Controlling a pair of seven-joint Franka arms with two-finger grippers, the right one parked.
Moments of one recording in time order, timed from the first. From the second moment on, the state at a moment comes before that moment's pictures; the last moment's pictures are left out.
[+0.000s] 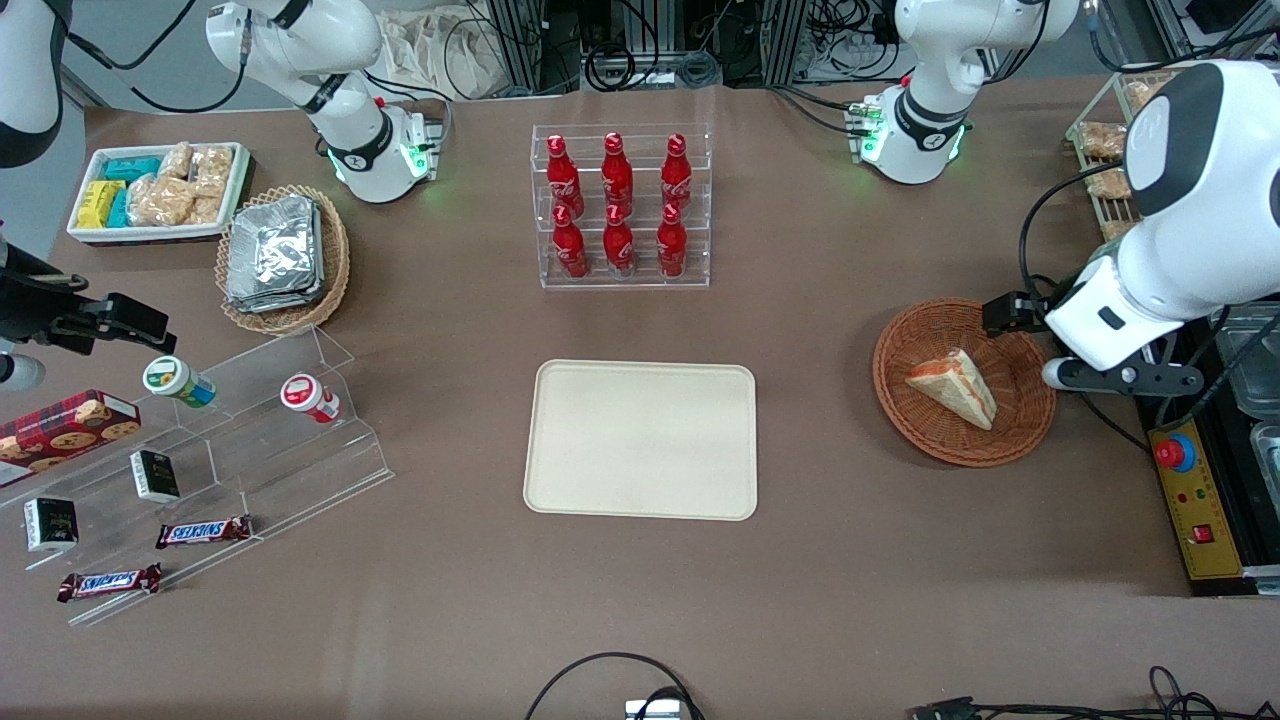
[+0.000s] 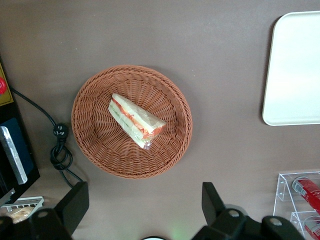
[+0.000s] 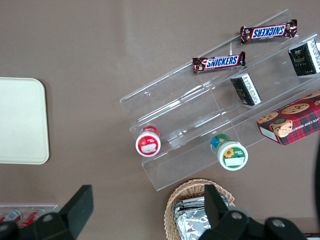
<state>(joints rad) -0.07 0.16 -0.07 -1.57 0.01 1.54 -0.05</state>
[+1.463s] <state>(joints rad) -0.02 0.11 -0.05 -2.13 0.02 2.07 -0.88</state>
